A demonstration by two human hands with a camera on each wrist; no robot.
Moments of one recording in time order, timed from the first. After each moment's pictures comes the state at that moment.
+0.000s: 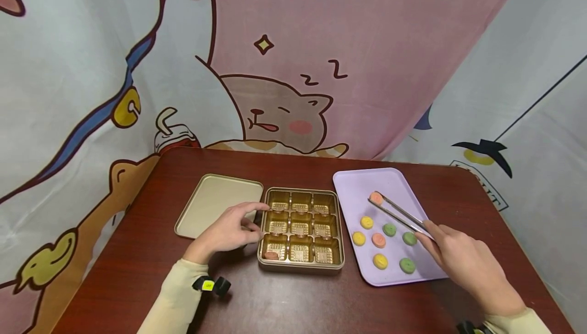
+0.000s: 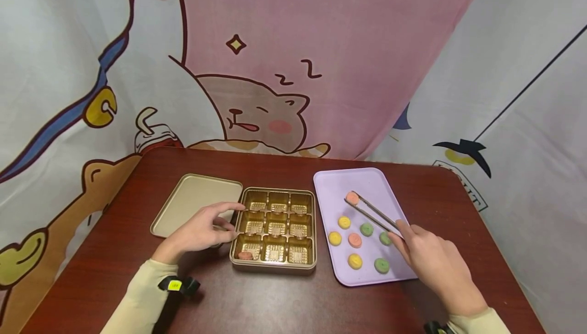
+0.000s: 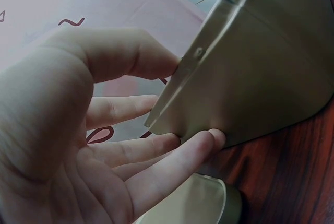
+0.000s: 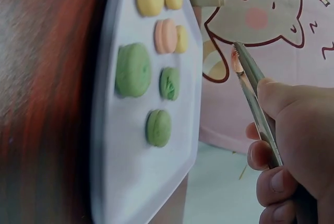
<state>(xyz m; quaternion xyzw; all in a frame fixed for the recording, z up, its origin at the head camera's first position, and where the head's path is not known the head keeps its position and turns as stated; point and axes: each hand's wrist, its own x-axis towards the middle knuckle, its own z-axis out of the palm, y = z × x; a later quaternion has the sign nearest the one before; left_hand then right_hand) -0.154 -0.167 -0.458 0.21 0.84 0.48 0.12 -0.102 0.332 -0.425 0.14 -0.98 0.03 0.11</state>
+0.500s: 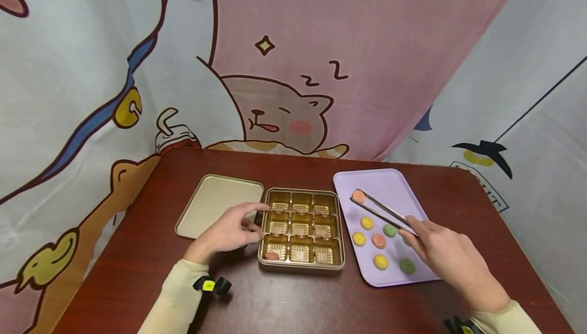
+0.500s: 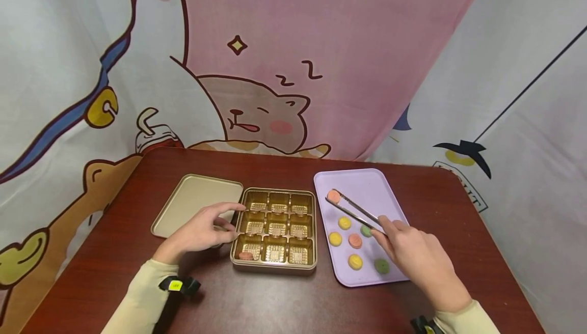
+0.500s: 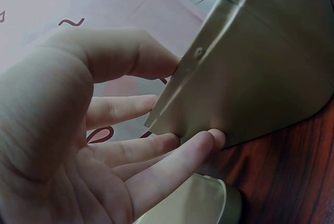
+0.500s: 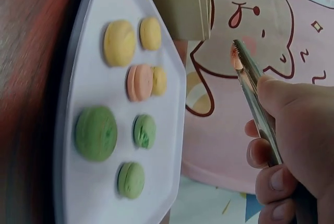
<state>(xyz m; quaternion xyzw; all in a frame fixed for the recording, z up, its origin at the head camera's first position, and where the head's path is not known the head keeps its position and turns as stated) -0.154 -0.167 -0.459 0.21 0.84 0.48 0.12 -0.106 0.305 -0.418 0.24 -0.94 0.05 0.22</state>
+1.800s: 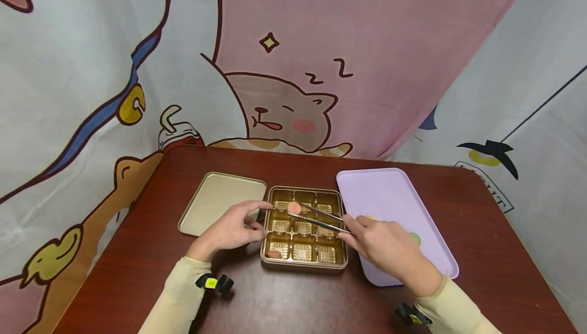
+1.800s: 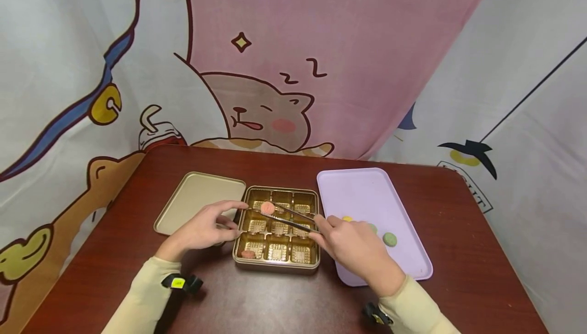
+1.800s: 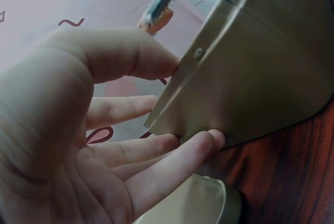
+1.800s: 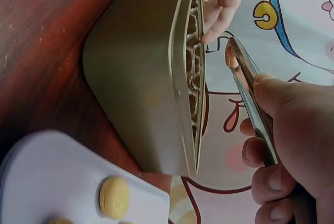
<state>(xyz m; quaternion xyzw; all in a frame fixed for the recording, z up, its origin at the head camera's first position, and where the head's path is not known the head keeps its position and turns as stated) -0.154 -0.168 -0.458 0.22 0.84 0.48 0.12 -0.125 0.198 -0.416 0.40 -0.88 0.04 0.27</state>
